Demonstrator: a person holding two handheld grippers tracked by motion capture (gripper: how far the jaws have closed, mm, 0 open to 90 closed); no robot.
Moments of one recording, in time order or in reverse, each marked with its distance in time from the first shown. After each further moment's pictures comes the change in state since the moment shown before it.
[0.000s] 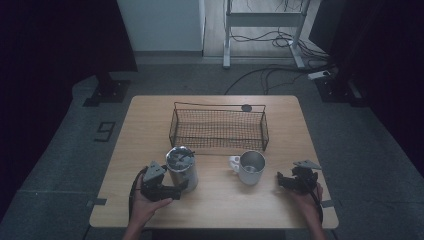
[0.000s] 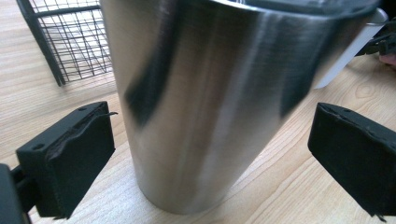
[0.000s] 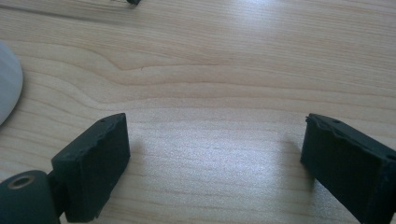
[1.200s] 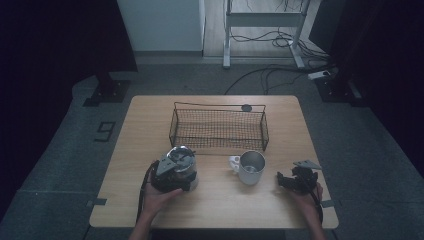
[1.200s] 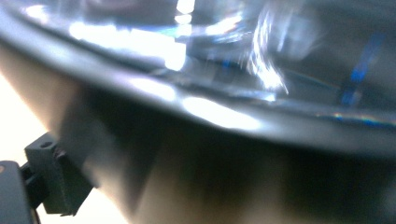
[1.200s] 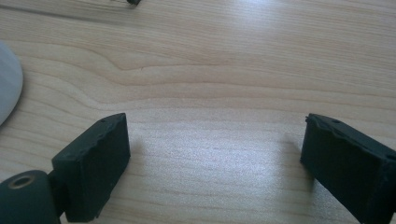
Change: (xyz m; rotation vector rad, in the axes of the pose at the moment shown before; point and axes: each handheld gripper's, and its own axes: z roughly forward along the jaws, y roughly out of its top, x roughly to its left) left arm -0.002 0.009 0.033 -0.035 0.051 0.050; right arm 0.000 0.000 0.000 0.000 0.000 -0.001
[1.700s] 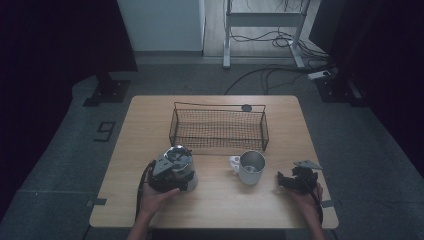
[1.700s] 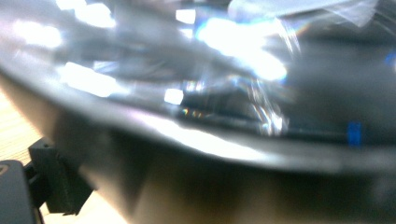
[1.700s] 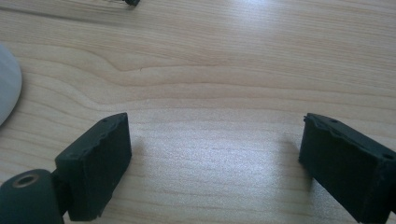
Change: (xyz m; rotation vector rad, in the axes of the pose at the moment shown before) left arm 0.005 -0.001 -0.006 -0.013 -0.002 -0.004; right arm 0.000 0.000 0.000 -0.003 -0.003 0.004
